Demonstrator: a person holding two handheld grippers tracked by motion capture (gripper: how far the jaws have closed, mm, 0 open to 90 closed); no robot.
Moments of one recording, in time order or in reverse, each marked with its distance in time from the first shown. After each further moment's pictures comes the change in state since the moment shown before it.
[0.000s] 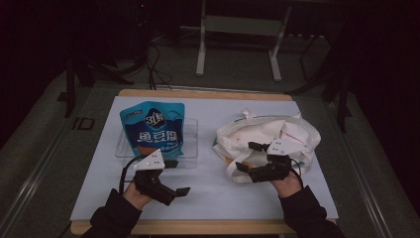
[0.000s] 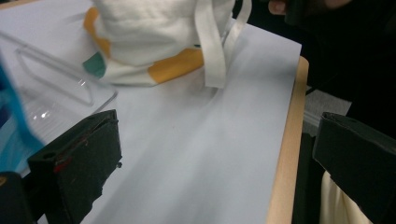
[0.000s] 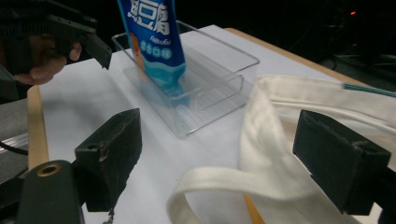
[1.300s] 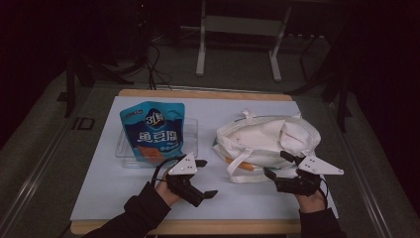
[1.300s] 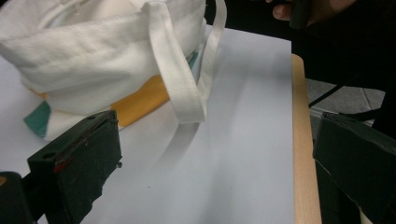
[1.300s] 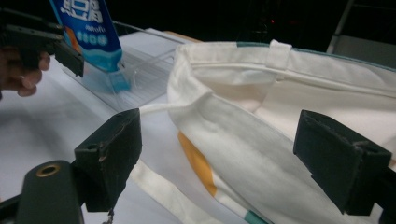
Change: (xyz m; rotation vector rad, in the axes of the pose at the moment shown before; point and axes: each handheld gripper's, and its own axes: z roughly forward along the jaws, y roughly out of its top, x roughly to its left) left arm -0.013 0.010 0.063 -0.043 -0.047 0.160; right arm -0.007 -0.048 -0.061 -0.063 -0.237 0.058
